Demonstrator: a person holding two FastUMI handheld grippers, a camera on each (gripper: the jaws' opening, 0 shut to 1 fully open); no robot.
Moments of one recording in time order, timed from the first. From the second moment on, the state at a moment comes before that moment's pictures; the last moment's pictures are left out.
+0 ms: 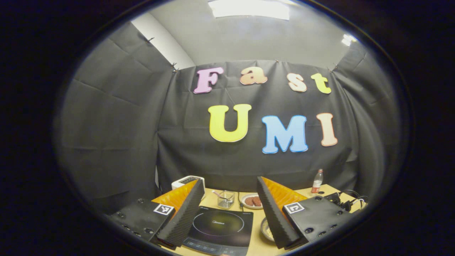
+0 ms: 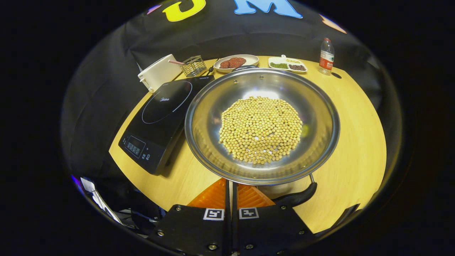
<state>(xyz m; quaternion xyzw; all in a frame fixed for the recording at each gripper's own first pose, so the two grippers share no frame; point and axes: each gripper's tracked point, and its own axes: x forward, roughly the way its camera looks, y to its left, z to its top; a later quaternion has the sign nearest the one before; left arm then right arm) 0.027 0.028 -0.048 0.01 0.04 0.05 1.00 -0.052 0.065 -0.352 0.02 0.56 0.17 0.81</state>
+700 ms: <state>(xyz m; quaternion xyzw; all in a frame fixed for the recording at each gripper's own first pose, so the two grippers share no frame) 0.059 -0.055 -0.059 0.02 0.05 0.03 1.00 -0.031 -0.038 -0.349 -0.02 0.54 0.15 0.82</state>
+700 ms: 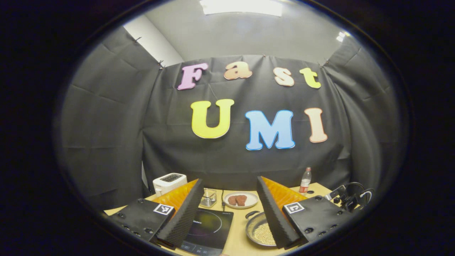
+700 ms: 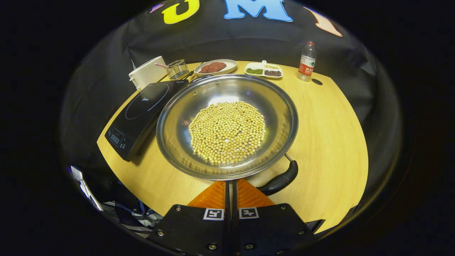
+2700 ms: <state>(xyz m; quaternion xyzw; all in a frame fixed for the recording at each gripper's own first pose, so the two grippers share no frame) 0.160 -0.116 -0.360 0.02 0.35 -0.02 0.94 0.133 -0.150 -0.346 0.02 0.39 -0.01 0.92</state>
